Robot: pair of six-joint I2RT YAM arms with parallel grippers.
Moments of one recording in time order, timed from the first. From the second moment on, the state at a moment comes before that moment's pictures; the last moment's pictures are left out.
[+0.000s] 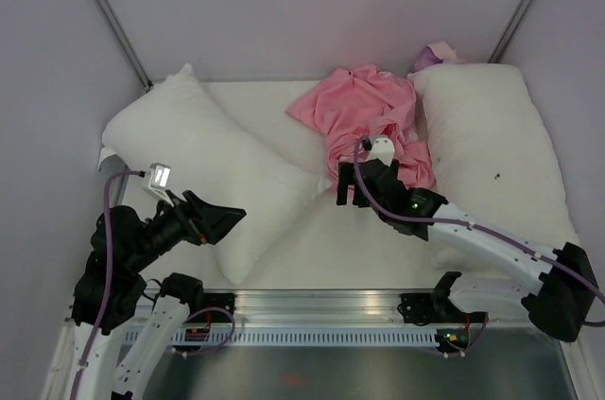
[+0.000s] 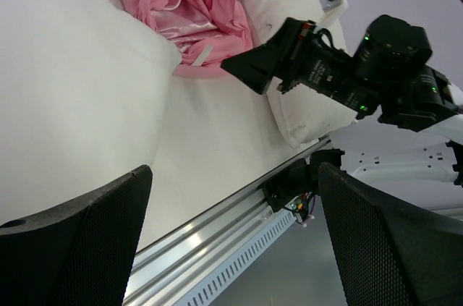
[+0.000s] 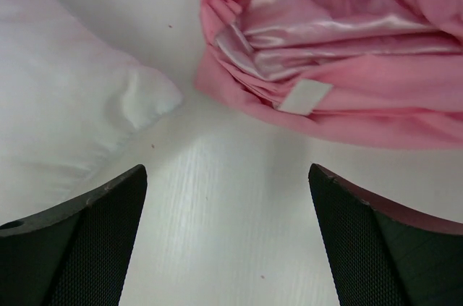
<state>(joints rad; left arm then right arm) -0.28 0.37 0.93 -0.76 0.44 -0.68 0.85 1.20 0.87 -0.36 0.46 0.59</state>
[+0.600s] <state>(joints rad) -0.28 0.23 0.54 -0.70 0.54 -0.78 0.85 0.76 0.56 -0.51 0.49 0.72</state>
